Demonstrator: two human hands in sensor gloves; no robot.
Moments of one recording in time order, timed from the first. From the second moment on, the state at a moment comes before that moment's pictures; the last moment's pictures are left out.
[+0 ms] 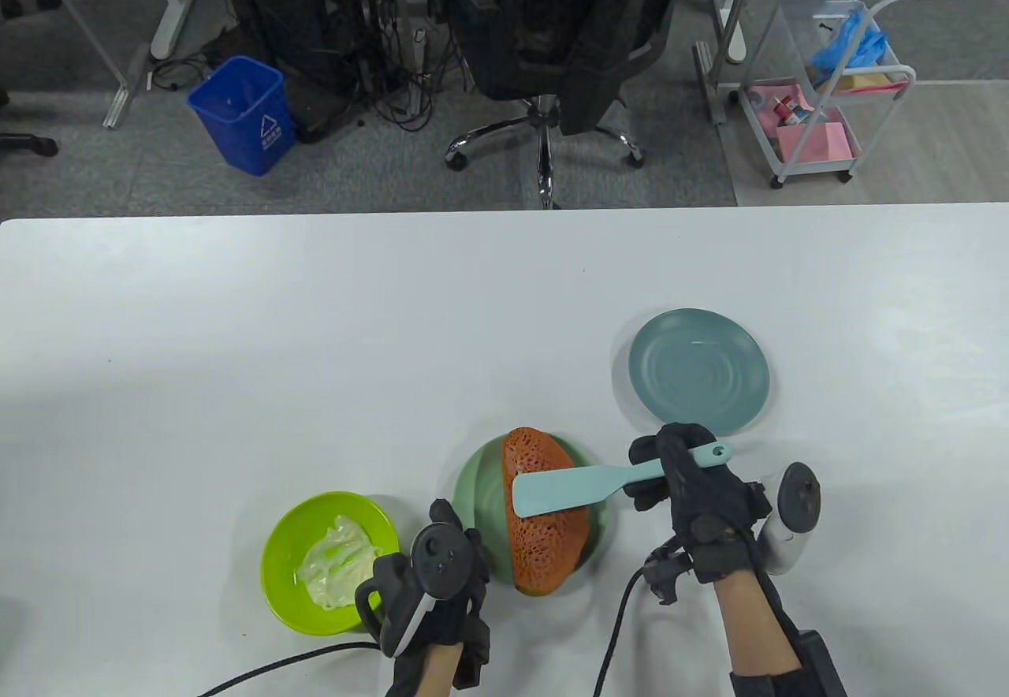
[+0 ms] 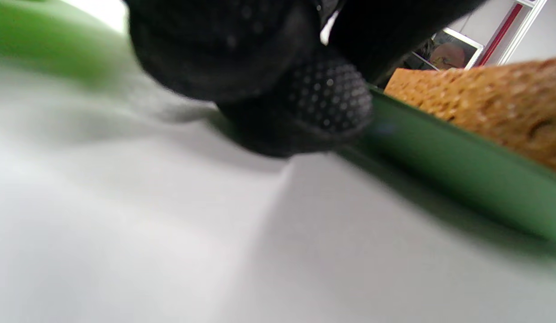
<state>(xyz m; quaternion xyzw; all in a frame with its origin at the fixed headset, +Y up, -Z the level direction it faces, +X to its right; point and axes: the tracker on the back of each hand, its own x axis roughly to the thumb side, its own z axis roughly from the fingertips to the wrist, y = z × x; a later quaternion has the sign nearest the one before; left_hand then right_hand) -0.116 -0.771 -0.151 -0.06 0.06 0.22 0.97 0.215 -0.763 -0.216 0.06 -0.02 0.66 0.75</state>
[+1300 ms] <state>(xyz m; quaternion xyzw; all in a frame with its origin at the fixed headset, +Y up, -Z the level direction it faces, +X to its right) -0.118 -0.771 -0.150 -0.06 0.06 0.22 0.97 0.238 -0.761 -0.212 0.05 -0.08 0.63 0.77</state>
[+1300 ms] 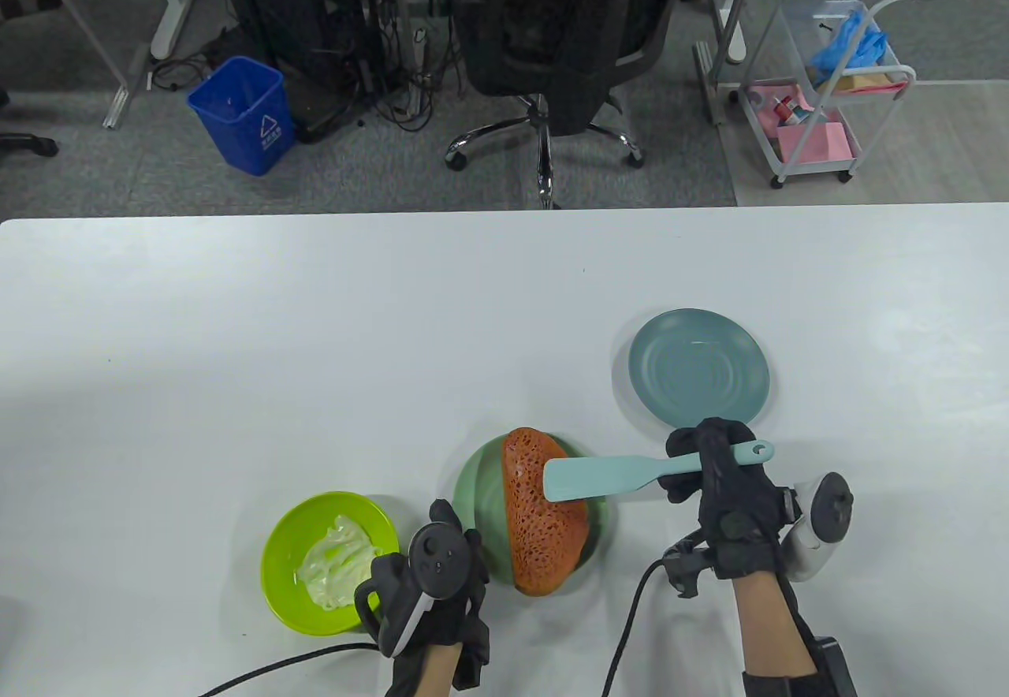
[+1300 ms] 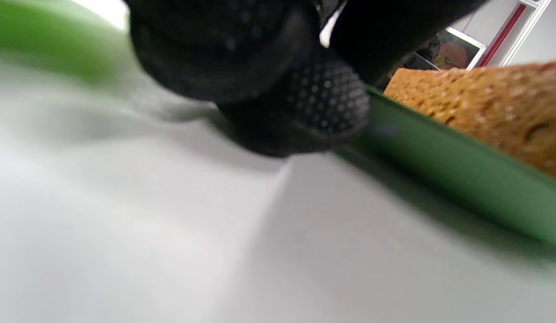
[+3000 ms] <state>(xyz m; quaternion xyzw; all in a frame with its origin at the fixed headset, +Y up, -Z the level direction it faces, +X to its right) -0.119 -0.772 -0.151 -0.06 0.06 0.23 0.97 0.244 -0.777 -0.213 0.03 -0.06 0.61 0.79</state>
